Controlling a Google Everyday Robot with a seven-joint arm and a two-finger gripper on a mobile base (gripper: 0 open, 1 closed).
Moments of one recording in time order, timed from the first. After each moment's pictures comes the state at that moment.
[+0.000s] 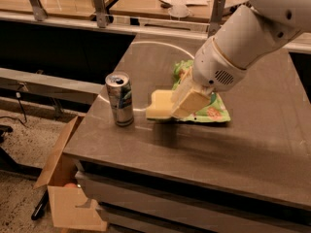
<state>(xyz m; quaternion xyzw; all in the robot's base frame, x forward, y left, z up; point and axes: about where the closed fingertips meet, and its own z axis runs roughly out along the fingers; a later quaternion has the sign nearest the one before) 0.462 -0.056 0.910 -0.64 0.72 0.17 0.21</state>
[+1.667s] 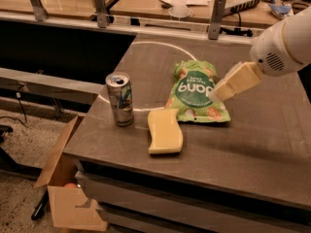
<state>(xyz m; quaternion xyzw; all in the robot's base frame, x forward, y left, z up) 0.528 -0.178 0.949 -0.42 0.83 0.05 0.35</state>
